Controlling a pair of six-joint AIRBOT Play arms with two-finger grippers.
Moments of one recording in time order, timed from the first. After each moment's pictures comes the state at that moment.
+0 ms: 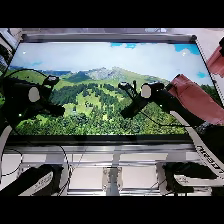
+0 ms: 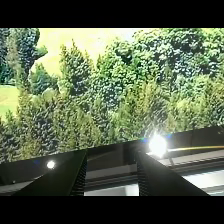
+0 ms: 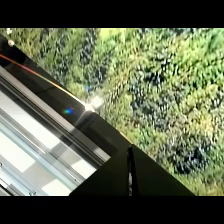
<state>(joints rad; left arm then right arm) -0.17 -1.05 1.01 1.65 -1.32 -1.47 0.51 -1.42 1.20 -1.27 1.23 1.38</state>
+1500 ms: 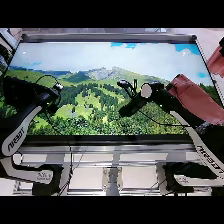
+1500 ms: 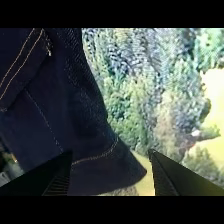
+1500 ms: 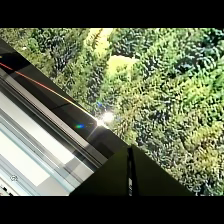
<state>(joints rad) -0.11 -1.54 1.01 2.37 -1.02 -1.66 0.51 -1.42 1.20 -1.22 1.19 1.38</state>
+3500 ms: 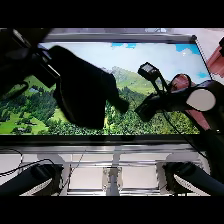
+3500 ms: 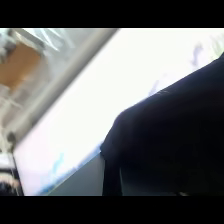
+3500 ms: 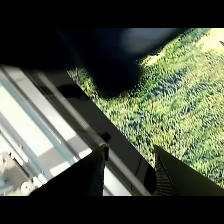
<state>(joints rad) -0.71 -0.94 1.59 2.09 -1.26 -1.20 0.51 -0.92 1.21 -1.31 1.35 1.28</state>
